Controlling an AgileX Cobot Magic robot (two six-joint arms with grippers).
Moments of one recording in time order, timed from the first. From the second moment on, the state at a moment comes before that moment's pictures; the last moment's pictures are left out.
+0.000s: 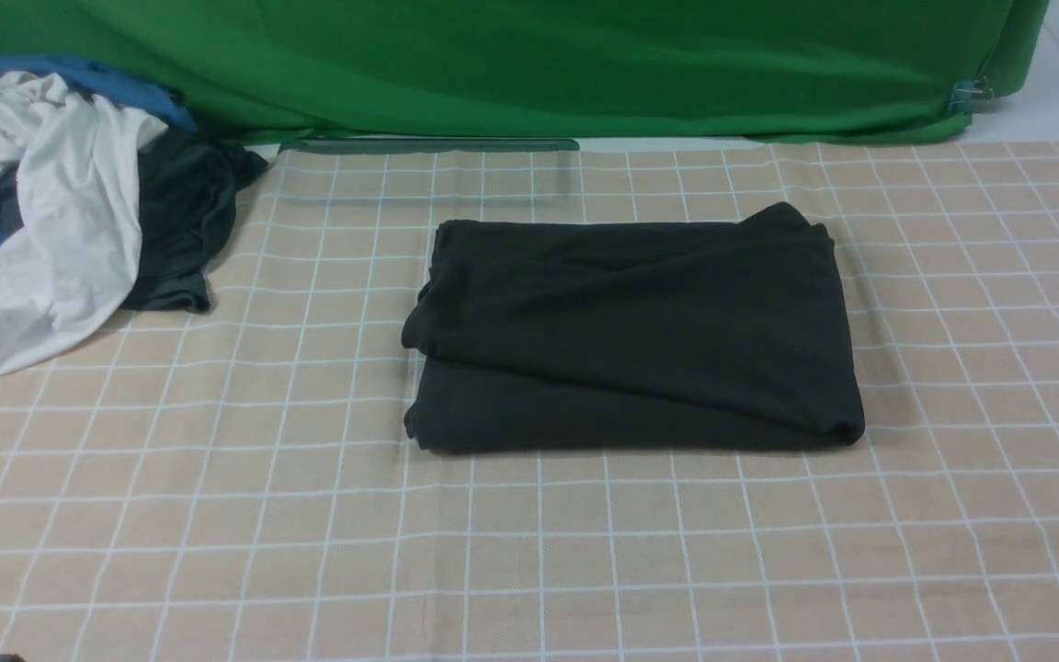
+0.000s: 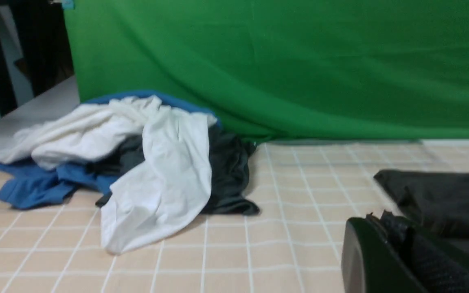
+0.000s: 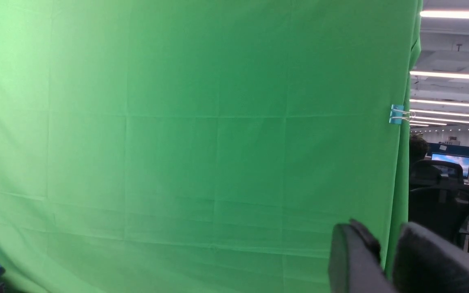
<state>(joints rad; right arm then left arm) 0.18 0.16 -0.42 0.19 -0.03 -0.27 0.01 0.00 -0.03 -0.08 0.16 0.12</state>
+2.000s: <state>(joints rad) 0.17 0.16 -0.34 0.18 0.13 -0.34 0.02 0.00 0.01 -0.07 0.23 0.14</state>
